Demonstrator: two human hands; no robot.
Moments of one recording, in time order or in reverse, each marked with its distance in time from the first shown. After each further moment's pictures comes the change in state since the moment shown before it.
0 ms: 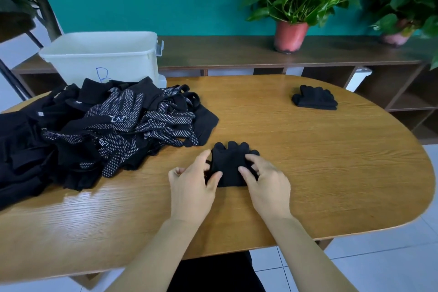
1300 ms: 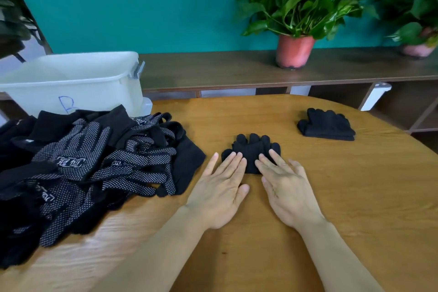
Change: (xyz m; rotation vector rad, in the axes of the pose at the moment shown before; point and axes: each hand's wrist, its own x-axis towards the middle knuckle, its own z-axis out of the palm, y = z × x) left_hand 0.120 0.030 0.085 0.462 -0.518 0.498; right_hand 0.118 0.103 0.009 -0.315 -0.201 -0.346
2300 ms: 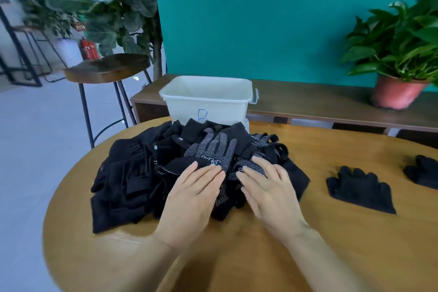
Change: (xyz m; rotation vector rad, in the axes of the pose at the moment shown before) left_hand -0.217 -0.155 -0.062 0.175 0.690 -0.189; right_hand 0.067 -0.249 0.003 0.025 0.289 -0.520
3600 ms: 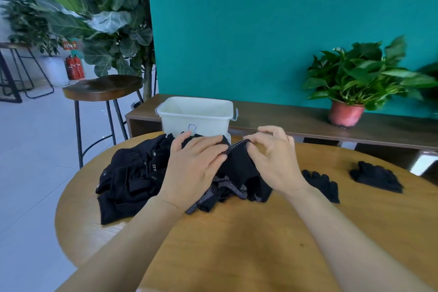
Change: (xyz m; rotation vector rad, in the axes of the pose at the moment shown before) left_hand 0.054 0.037 -0.095 -0.115 0.320 -0.009; right_hand 0.052 -0.010 -0.148 0.380 -0.018 0.469
